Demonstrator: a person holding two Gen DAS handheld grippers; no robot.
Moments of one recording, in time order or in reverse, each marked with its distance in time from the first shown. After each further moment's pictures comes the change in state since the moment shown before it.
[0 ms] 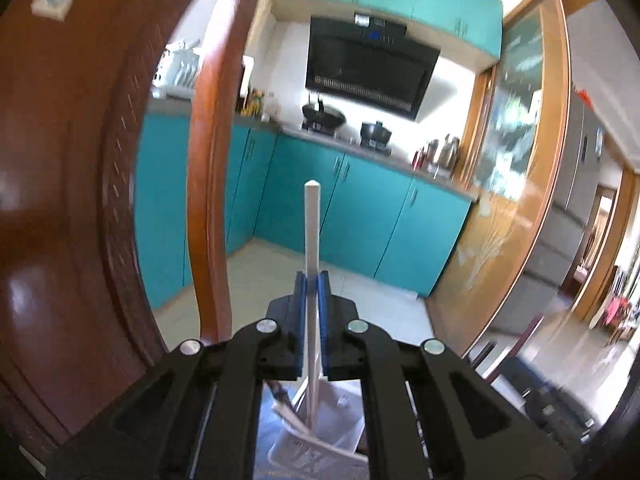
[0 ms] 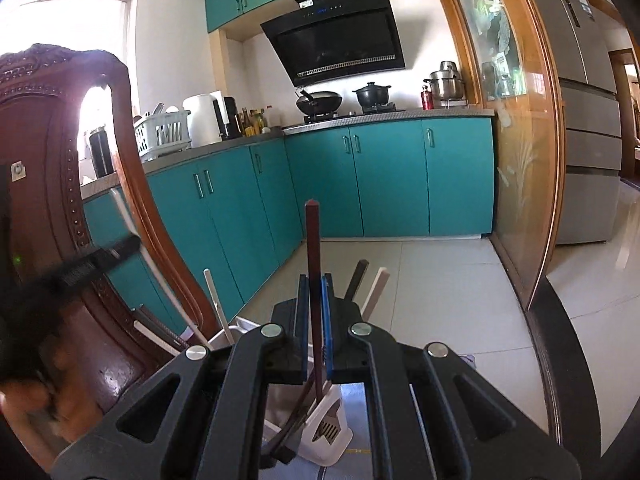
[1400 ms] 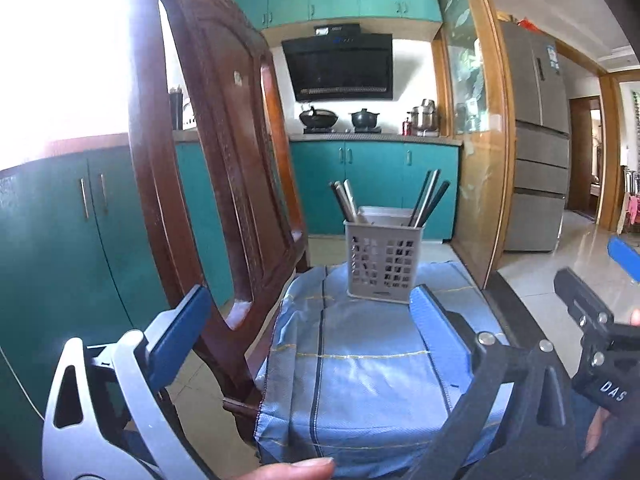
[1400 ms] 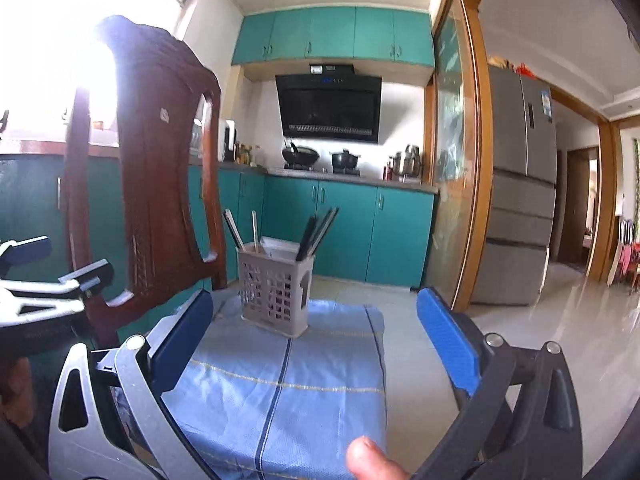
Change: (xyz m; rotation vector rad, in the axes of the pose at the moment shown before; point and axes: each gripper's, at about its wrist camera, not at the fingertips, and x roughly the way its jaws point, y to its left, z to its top) left arm -0.316 0.038 -0.168 0.289 -0.073 0.093; right arm -0.294 0.079 -0.172 -0.253 -0.258 -0.217
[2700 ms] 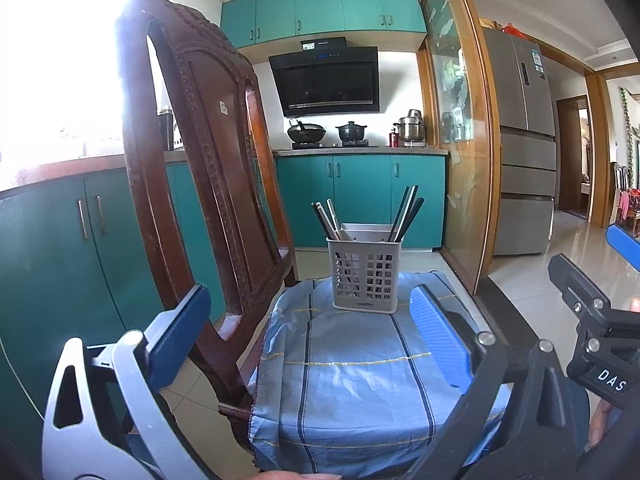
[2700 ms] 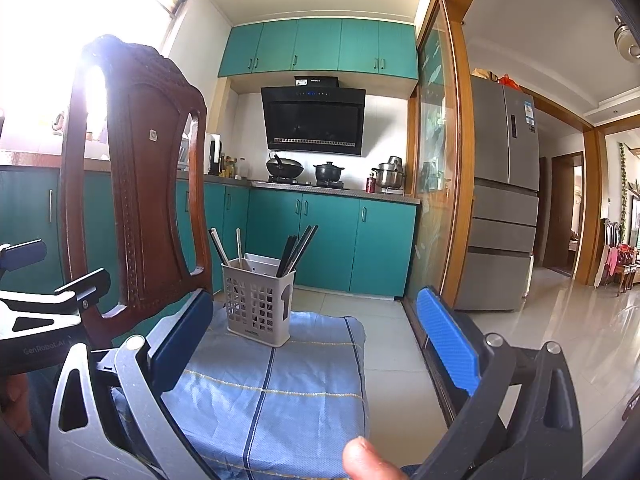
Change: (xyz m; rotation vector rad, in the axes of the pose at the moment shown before) left arm -0.017 -0.013 0.008 0.019 -0.036 -0.030; right arm -0.019 -0.014 0.006 0.019 -0.013 -0.052
